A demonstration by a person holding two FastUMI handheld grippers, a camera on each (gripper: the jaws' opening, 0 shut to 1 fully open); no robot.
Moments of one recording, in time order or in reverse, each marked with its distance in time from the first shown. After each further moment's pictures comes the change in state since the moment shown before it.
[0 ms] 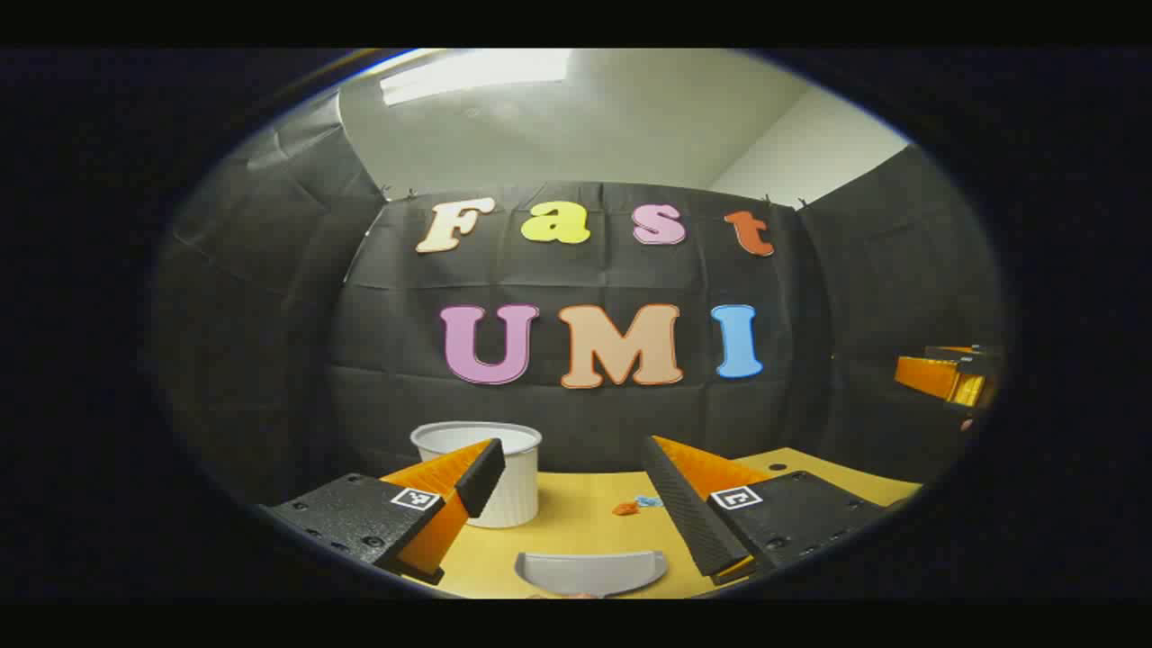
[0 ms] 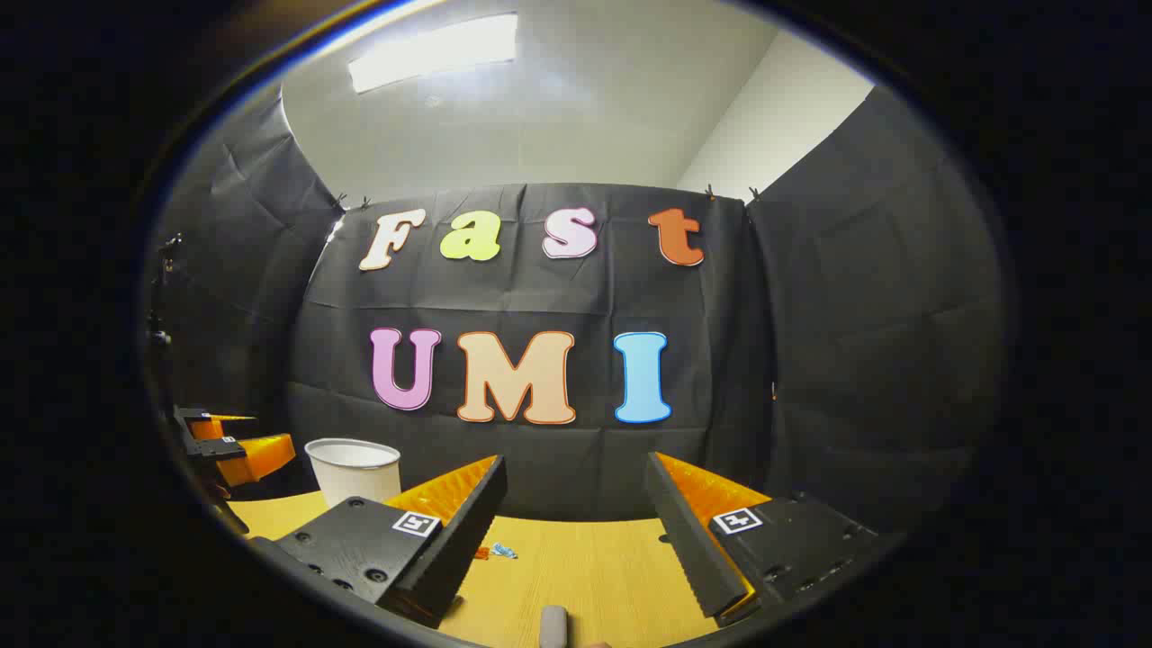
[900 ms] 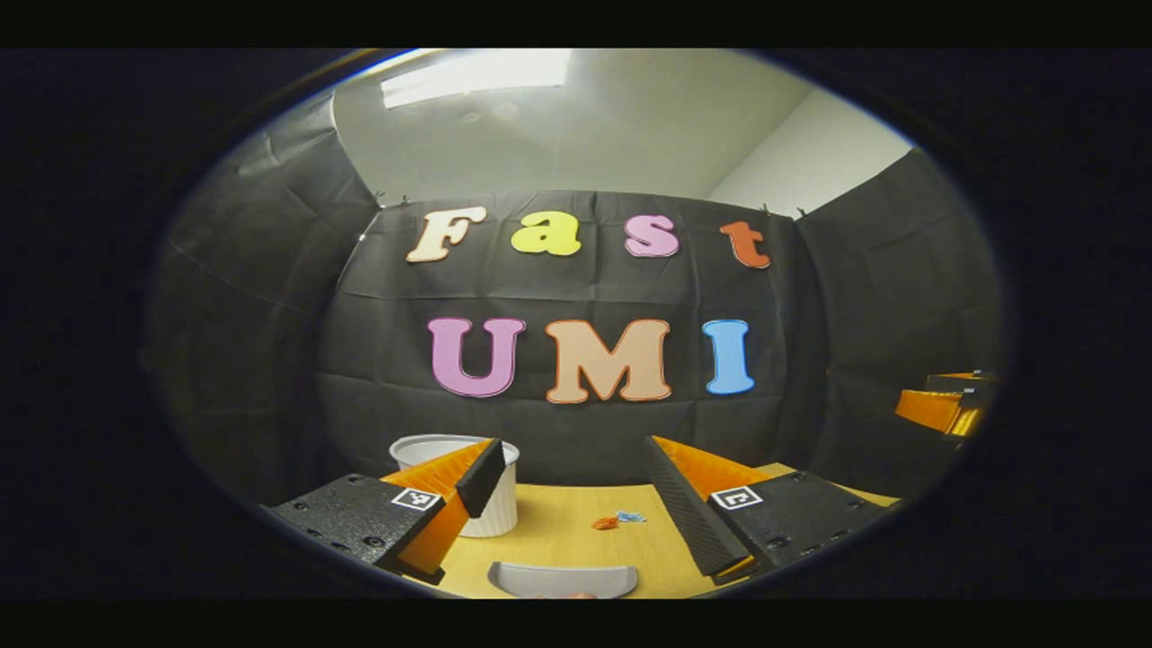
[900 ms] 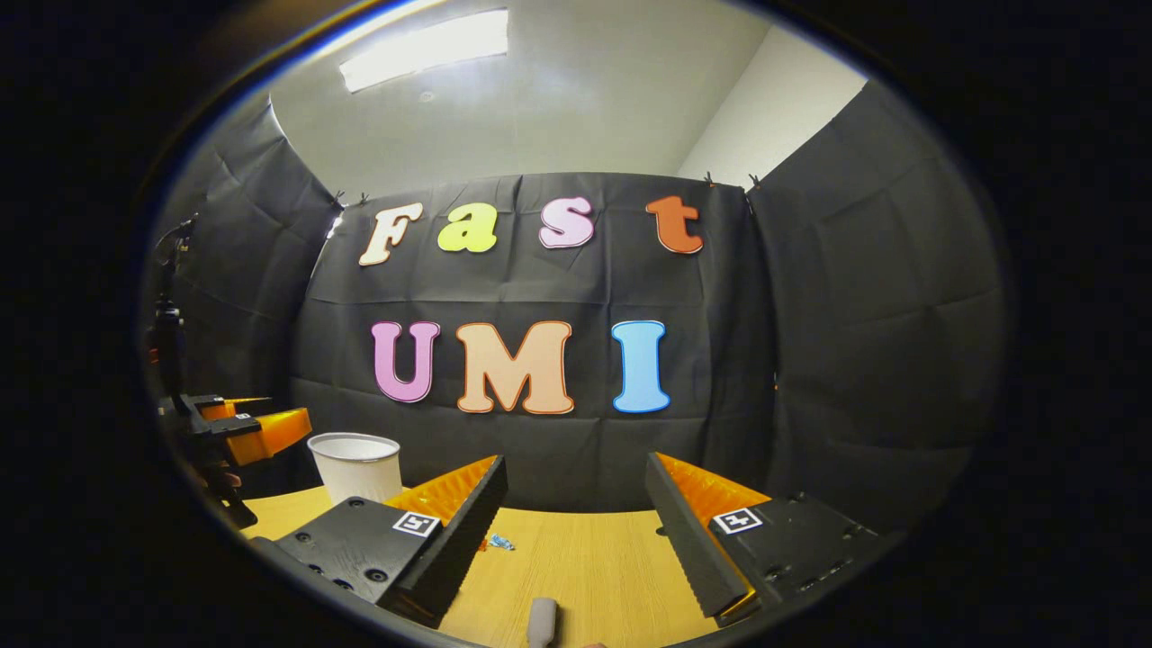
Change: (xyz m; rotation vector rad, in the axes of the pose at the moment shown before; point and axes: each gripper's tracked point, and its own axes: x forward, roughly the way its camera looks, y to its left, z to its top) left arm 0.015 -0.039 0.025 -0.036 -0.027 -0.015; right arm -0.003 -0.030 0.006 0.014 0.053 0.021
